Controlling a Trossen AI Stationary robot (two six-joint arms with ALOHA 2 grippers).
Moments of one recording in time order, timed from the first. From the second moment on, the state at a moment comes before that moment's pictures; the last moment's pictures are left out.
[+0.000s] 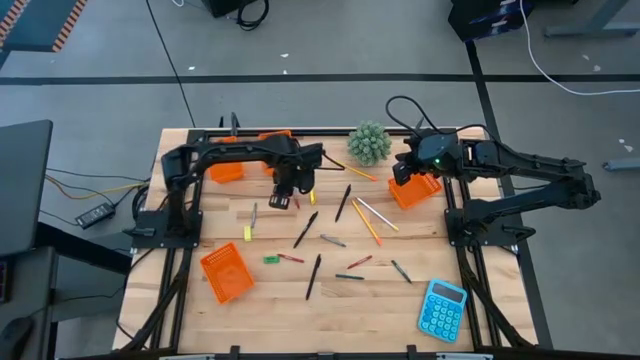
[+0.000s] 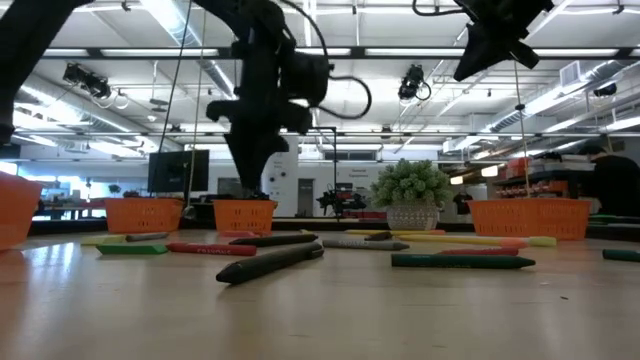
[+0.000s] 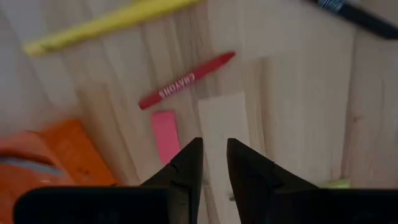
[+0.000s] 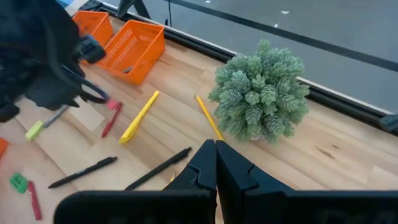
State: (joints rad) left arm 0.33 1.97 1.54 -1.17 0.02 0.52; right arm -0.17 0.96 1.04 -0.84 0.43 0.67
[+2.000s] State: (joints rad) left arm 0.40 2.01 1.36 -0.99 0.03 0.50; right arm -0.05 0.96 1.04 -0.99 0.42 0.87
